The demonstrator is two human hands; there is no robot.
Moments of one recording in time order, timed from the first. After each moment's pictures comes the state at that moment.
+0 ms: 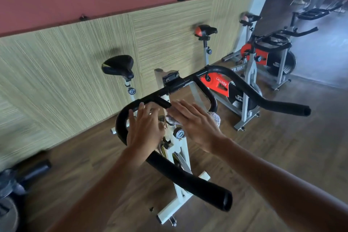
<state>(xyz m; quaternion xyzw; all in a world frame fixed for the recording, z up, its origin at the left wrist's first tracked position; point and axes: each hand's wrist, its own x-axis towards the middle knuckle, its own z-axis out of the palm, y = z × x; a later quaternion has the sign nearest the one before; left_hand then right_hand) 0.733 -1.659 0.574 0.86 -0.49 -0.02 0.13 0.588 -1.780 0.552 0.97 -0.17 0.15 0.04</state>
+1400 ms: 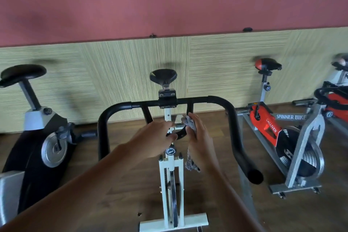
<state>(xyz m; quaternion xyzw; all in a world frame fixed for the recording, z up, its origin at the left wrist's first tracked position) 0.577 -1.752 0.641 0.91 -0.37 -0.11 0.17 0.491 -1.883 0.595 0.81 -0.19 0.21 -0.51</state>
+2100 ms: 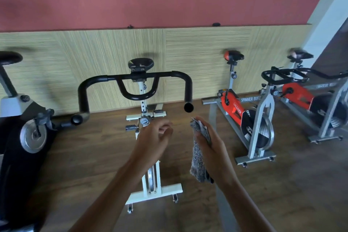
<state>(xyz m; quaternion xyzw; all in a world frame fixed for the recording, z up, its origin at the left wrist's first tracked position) 0.347 -1.752 0.621 0.84 -0.31 -0.06 0.45 0.230 -1.892 0.602 0.76 -0.15 0.24 -0.59</state>
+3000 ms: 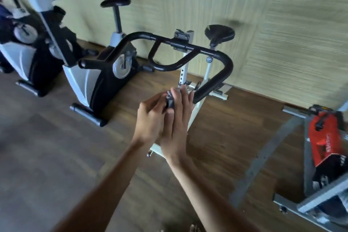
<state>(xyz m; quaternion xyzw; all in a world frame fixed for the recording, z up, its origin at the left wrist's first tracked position) 0.326 -1.915 0.622 0.72 0.06 0.10 0.69 0.333 -1.973 0.548 0.76 0.11 0.23 -0.61</state>
